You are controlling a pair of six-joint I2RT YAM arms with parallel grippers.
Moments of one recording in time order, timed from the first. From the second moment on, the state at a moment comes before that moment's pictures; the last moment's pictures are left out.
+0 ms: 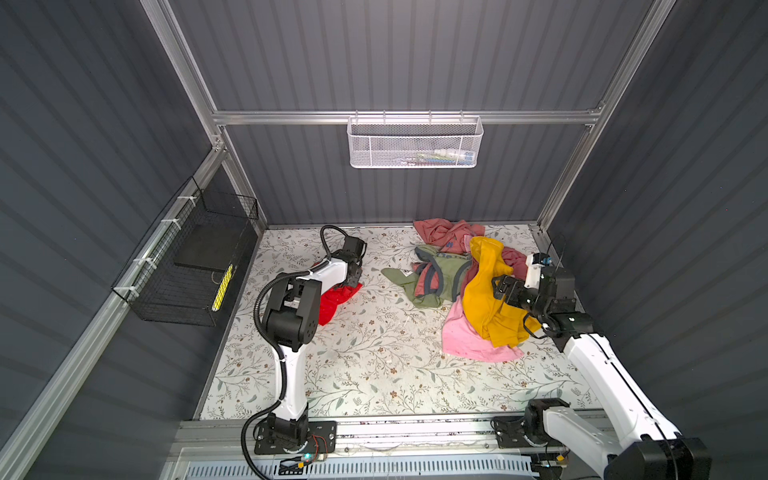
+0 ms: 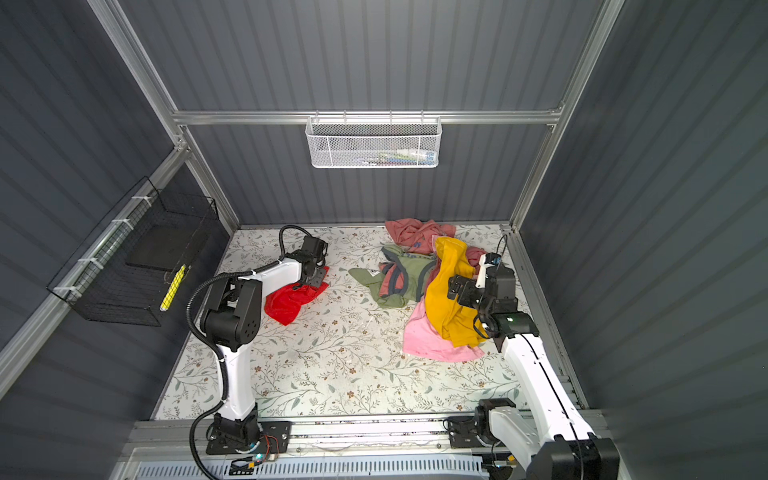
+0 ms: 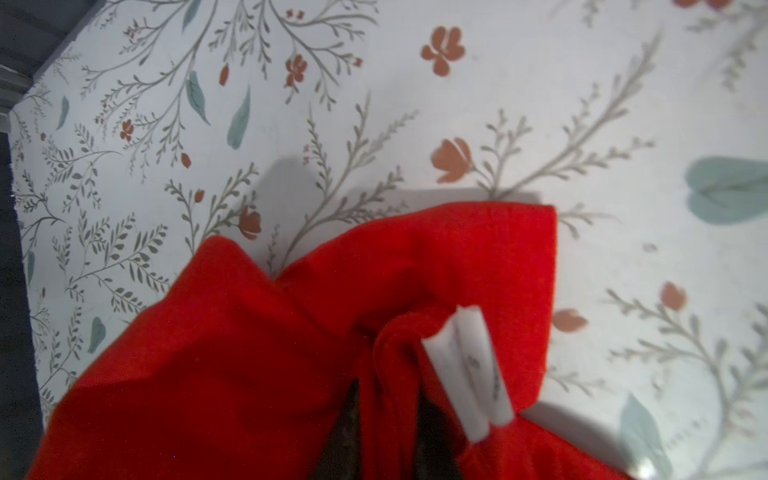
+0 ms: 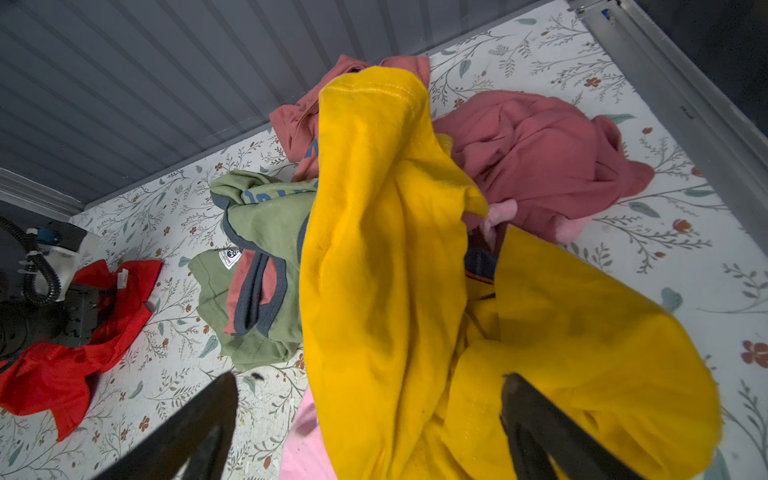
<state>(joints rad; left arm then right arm) -0.30 2.11 1.48 -0.43 -0.36 0.17 0.05 0.99 0.75 -0.35 -0.11 0.35</state>
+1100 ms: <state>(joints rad) -0.23 1.80 1.47 -0.35 -0.18 0.22 0.05 0.95 0.77 -0.39 -0.06 0.26</state>
